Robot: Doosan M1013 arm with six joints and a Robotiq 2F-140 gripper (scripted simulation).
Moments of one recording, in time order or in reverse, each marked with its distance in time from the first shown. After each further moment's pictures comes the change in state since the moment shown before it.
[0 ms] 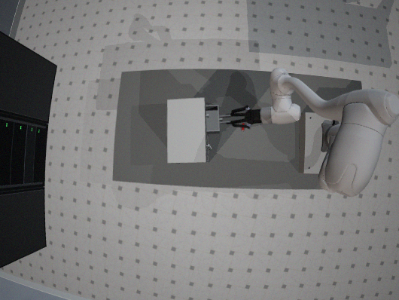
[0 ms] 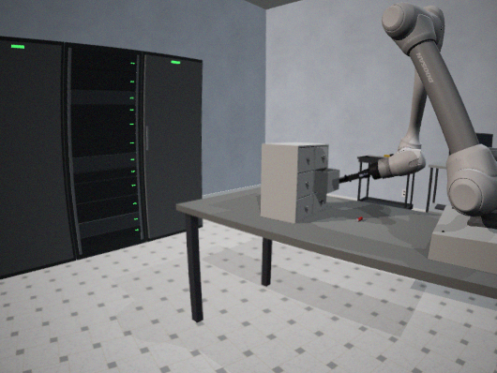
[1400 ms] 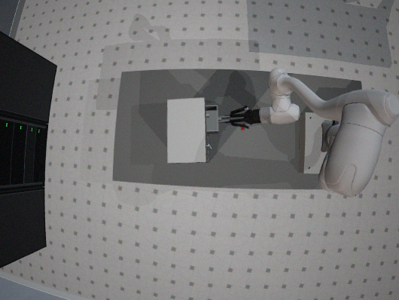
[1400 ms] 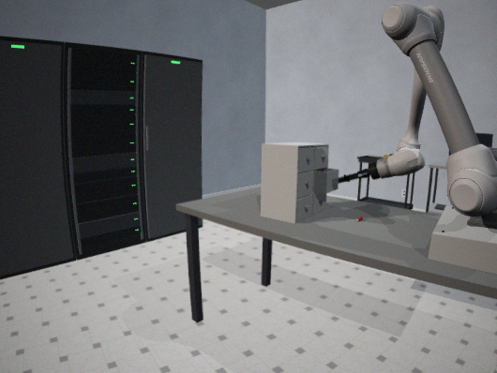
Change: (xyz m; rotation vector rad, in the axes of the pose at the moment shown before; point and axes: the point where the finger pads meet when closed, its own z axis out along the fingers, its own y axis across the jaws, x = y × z) arm 0.002 0.000 0.005 0.000 0.000 0.000
